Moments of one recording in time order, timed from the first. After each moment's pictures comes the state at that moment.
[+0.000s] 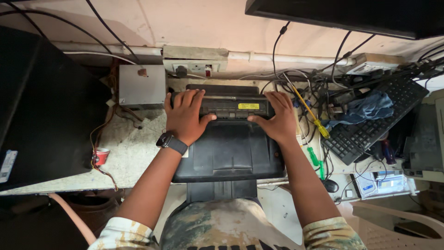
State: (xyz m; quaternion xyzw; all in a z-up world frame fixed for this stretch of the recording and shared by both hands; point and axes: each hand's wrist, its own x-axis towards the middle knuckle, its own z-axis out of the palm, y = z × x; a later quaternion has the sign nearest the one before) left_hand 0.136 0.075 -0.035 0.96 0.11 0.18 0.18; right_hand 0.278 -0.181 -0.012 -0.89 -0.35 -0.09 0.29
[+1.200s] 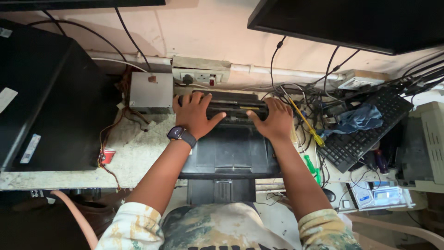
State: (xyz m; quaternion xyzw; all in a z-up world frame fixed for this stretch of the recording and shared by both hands) left_hand 0.144 0.070 -0.017 0.96 0.13 0.16 0.17; right_hand 0.272 -0.167 -0.006 -0.90 -0.34 -0.18 0.20
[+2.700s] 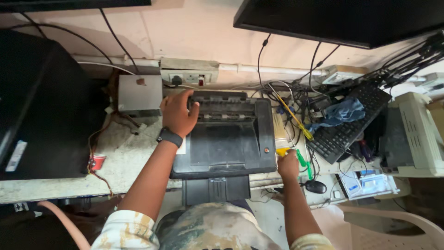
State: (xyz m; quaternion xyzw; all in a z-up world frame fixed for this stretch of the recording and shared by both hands) left_hand 0.148 0.086 -0.060 0.89 0.13 0.32 0.28; right_hand 0.238 -0.365 -0.201 -0.98 0.06 0.04 0.16
